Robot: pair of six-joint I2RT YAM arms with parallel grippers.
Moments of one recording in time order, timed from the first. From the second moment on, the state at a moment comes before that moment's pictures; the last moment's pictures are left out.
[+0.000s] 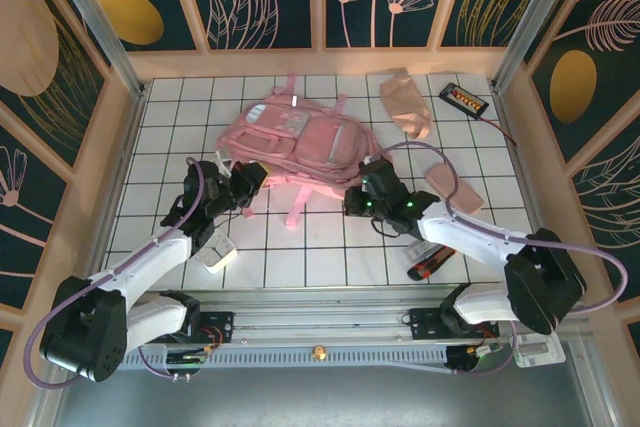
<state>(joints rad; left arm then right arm) -0.36 1.12 0.51 0.29 0.35 -1.27 0.72 1.30 0.74 -0.23 -0.03 0.68</state>
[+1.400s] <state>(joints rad) -0.56 1.37 0.38 0.49 0.30 -1.35 0.86 1.61 0.86 -0.09 -0.29 0.60</state>
